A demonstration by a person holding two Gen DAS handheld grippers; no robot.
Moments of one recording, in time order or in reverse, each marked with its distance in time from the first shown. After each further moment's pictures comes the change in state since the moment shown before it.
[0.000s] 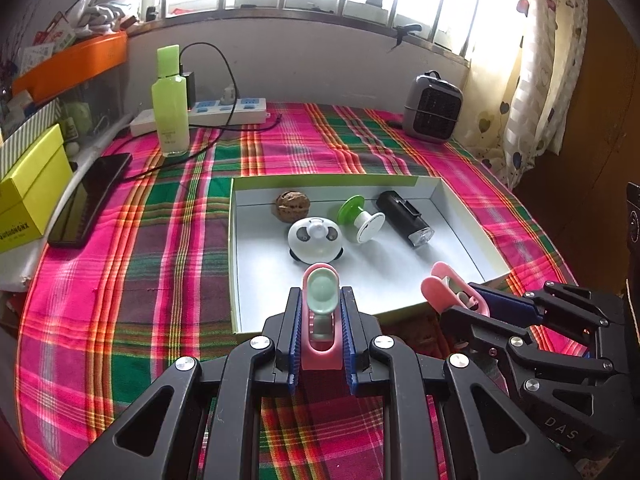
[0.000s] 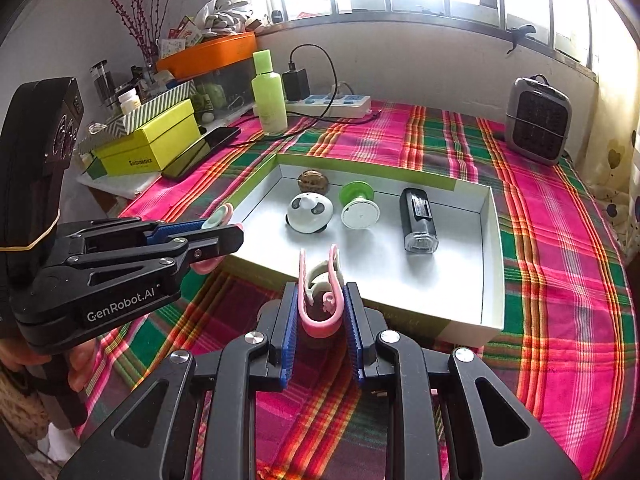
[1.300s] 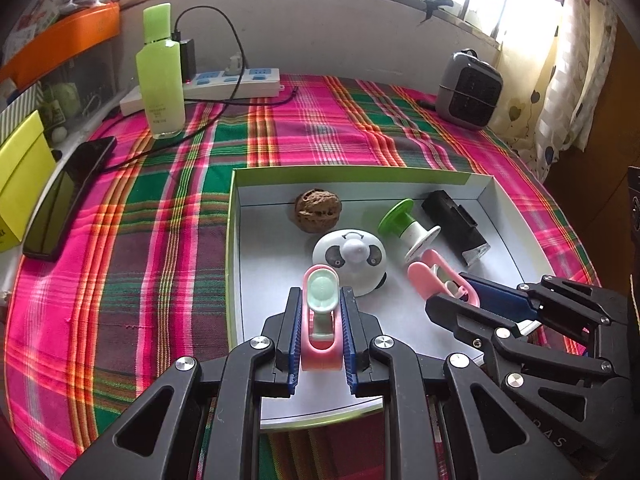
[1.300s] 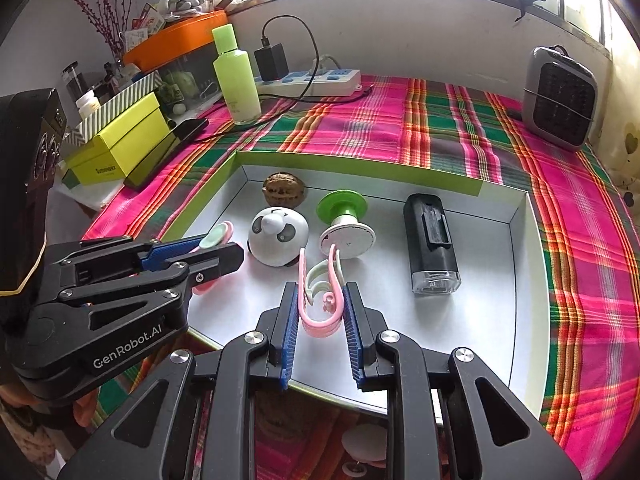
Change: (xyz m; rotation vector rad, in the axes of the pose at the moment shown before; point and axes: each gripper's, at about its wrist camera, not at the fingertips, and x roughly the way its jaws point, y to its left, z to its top) left arm 0.061 0.014 0.024 -0.029 0.097 0.031; right arm 0.065 -0.022 0.030 0.050 0.086 0.003
